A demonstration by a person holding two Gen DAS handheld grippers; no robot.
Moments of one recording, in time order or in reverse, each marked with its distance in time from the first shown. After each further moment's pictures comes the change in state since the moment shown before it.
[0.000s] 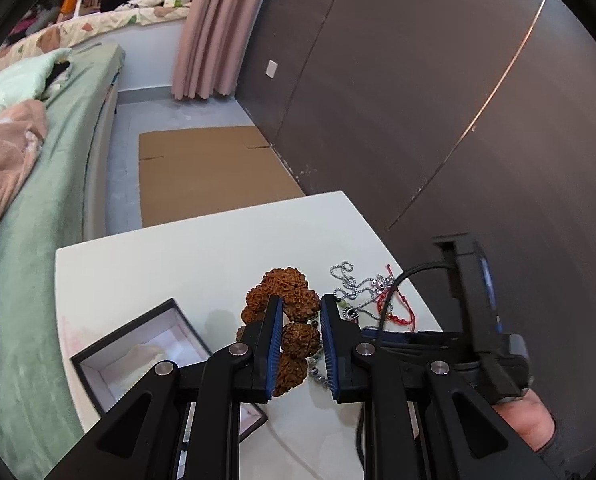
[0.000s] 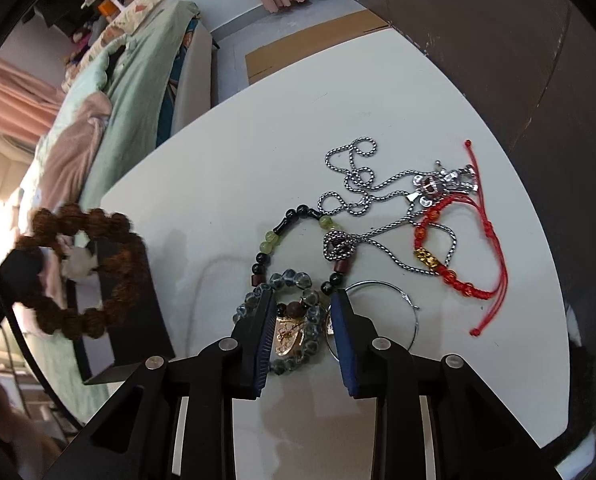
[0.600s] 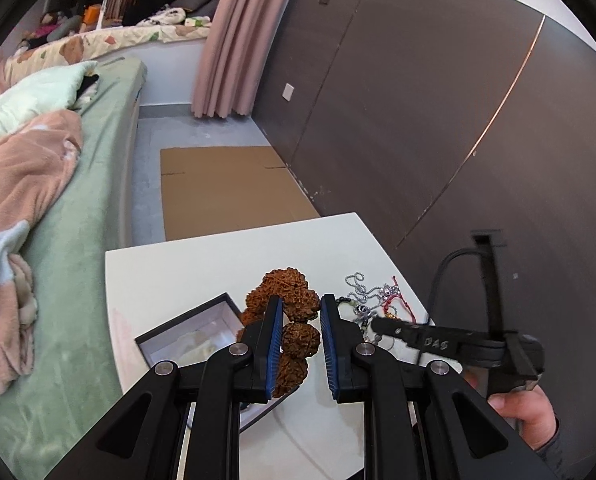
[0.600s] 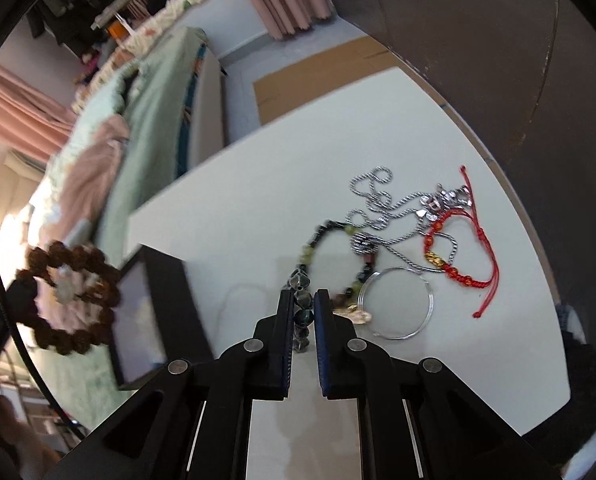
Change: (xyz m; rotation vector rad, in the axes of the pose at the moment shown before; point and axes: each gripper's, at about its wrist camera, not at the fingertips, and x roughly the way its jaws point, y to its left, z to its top) left arm -0.060 0.016 -0.007 -0.024 -0.072 0.040; right arm -0.055 0.011 -0.014 0.034 -0.143 0.093
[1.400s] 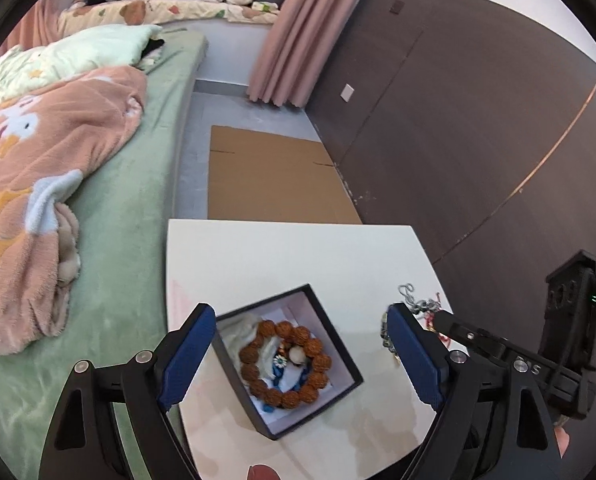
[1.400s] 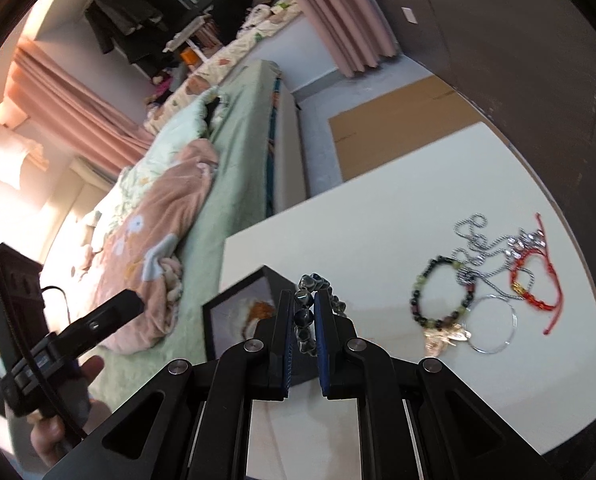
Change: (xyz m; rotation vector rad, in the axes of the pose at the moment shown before) left arm -0.012 0.067 -0.006 -0.187 0.013 0.097; right arm -0.022 0.063 -0.004 -0.098 -0.122 0.223
